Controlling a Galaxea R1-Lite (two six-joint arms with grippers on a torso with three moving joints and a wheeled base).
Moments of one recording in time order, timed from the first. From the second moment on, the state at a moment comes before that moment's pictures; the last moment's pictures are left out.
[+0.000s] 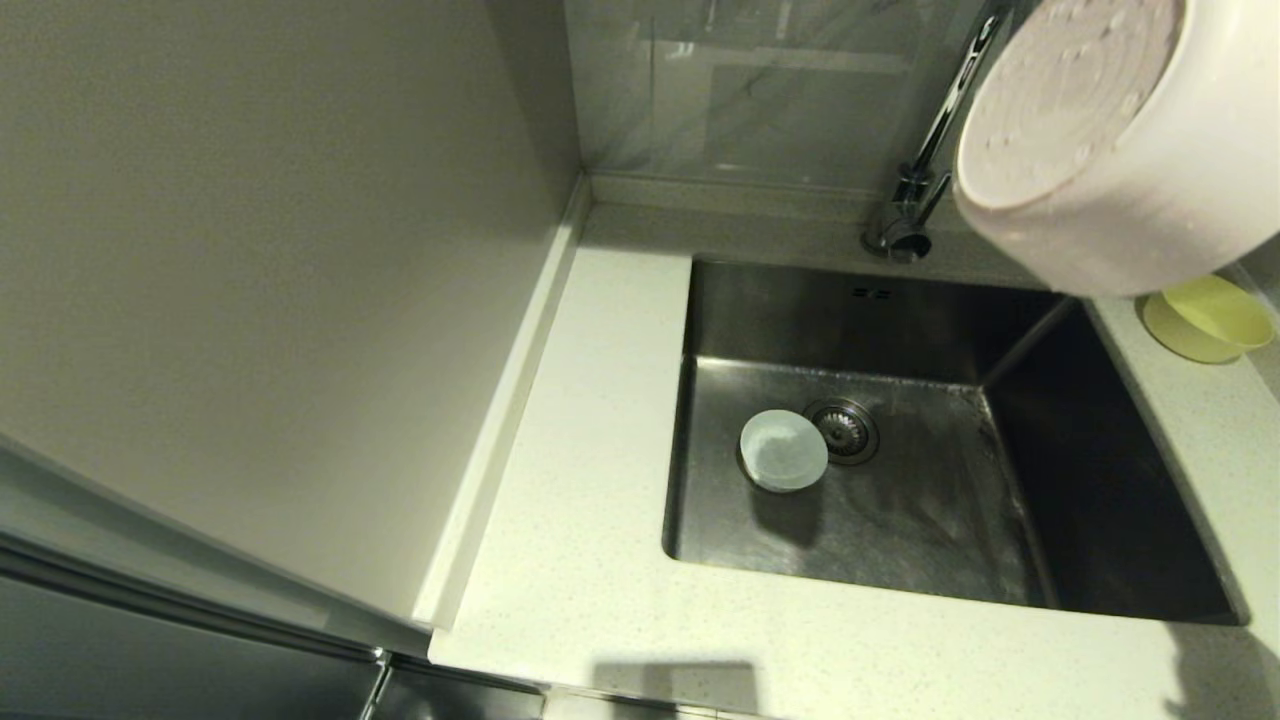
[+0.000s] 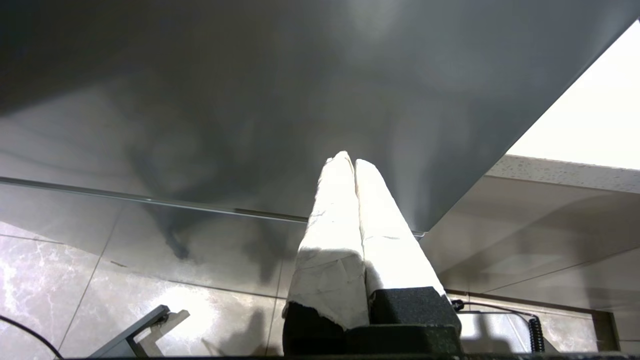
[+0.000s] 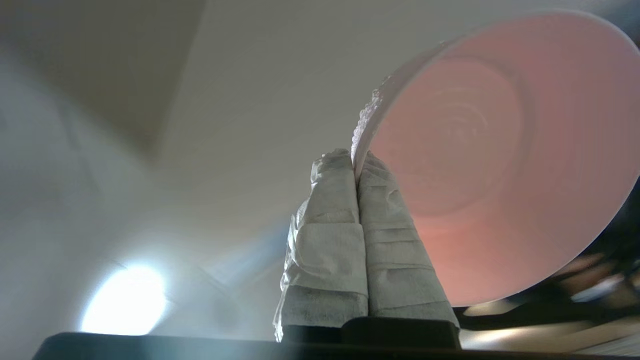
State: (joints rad) left arm 0.00 0.00 0.00 0.00 0.02 -0.02; right arm 0.01 1.51 -1.65 -0.01 1.35 2.10
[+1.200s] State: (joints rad) left arm 0.00 0.00 0.00 0.00 0.02 -0.02; right arm 0.09 1.54 -1.66 0.26 1.43 1.95
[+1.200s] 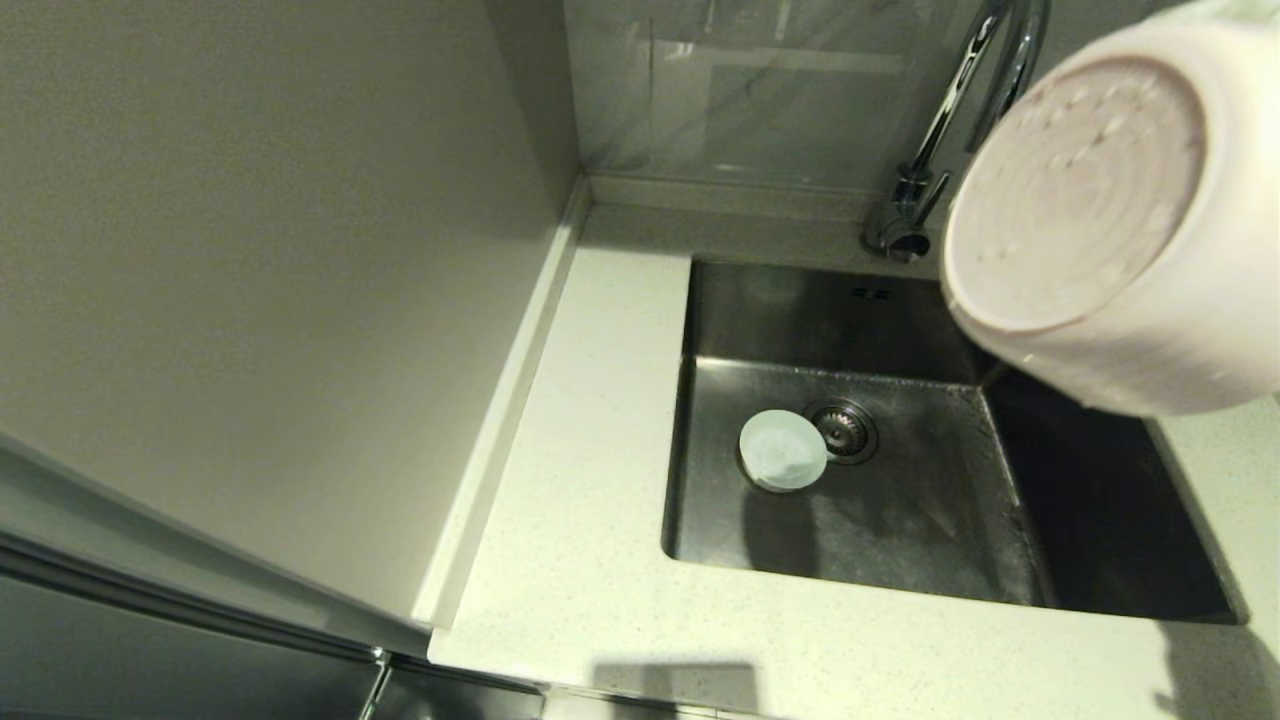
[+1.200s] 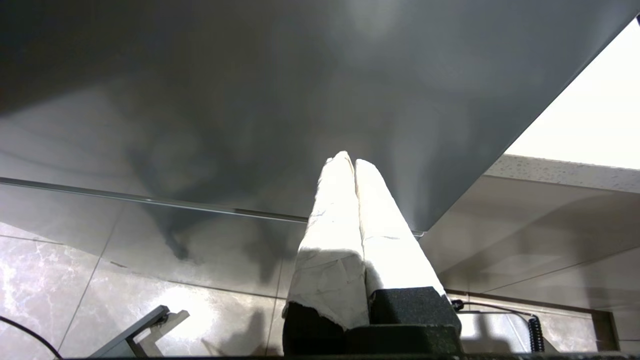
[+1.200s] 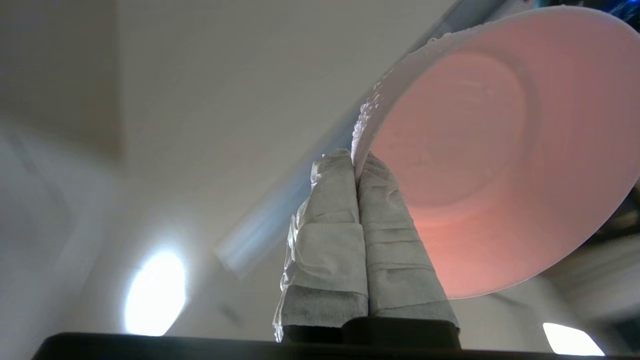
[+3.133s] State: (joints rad) left arm 0.00 0.00 0.00 0.00 0.02 -0.02; right arm -0.49 1.47 -1.08 0.36 0.12 -1.34
